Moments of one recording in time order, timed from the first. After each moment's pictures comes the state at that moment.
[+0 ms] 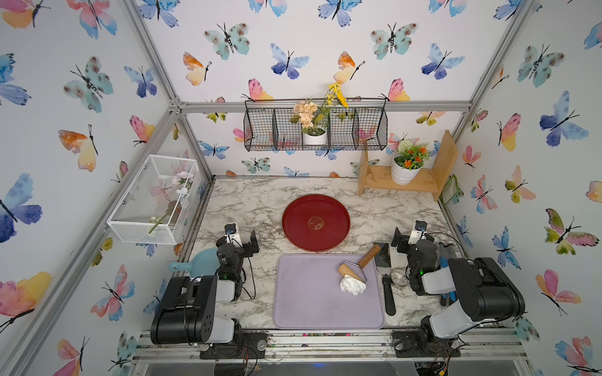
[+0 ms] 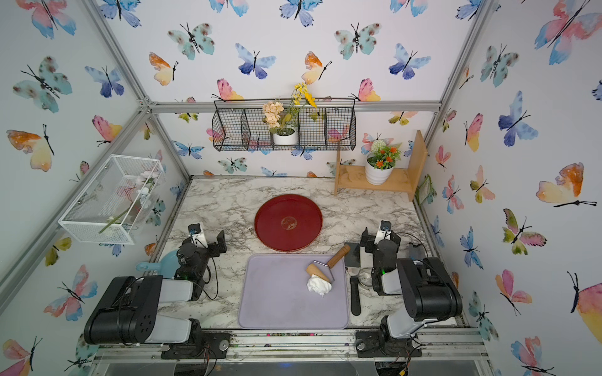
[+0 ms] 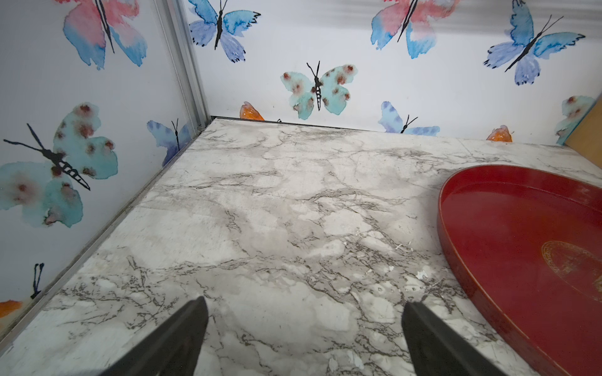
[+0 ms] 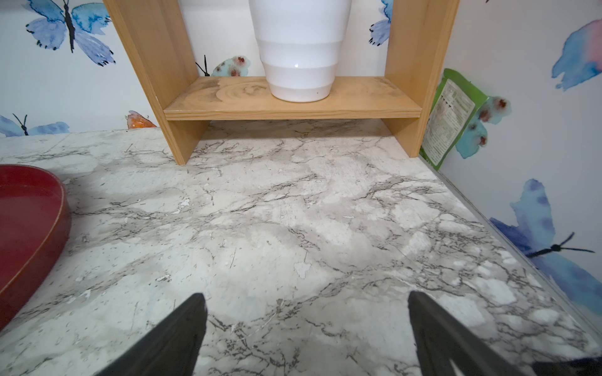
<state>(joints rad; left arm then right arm) -0.01 1.42 0.20 0.99 -0.04 -0.06 0.08 1.58 0.23 1.11 0.20 0.03</state>
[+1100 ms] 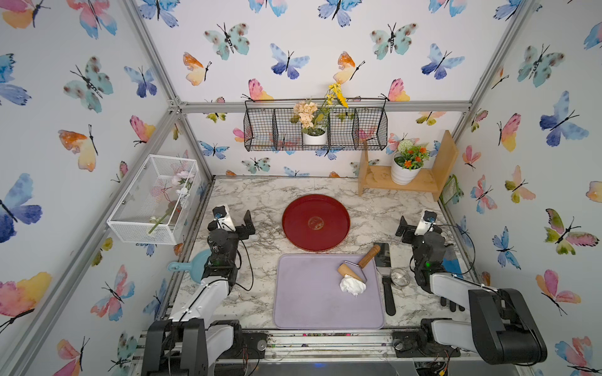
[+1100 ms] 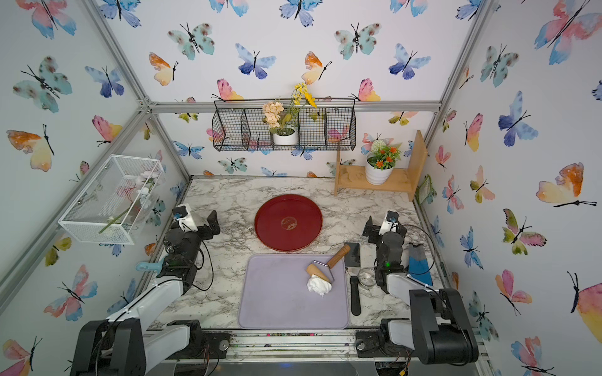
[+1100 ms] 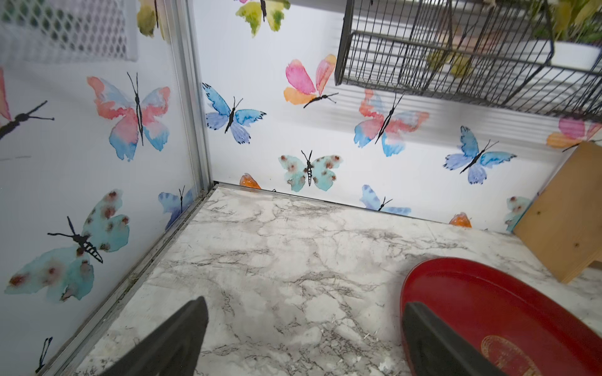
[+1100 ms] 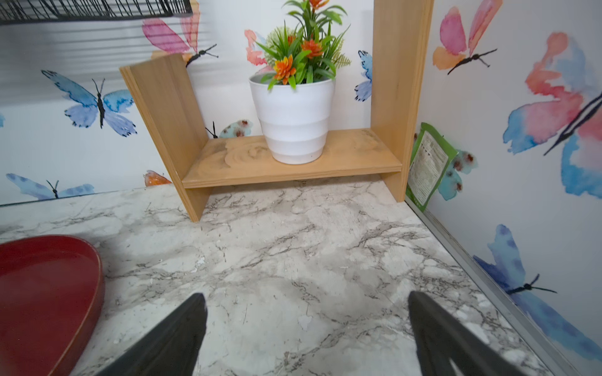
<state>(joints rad) -0.01 1.07 0.42 0.56 -0.04 -0.19 0.08 1.25 0.35 0.75 0.21 0.10</state>
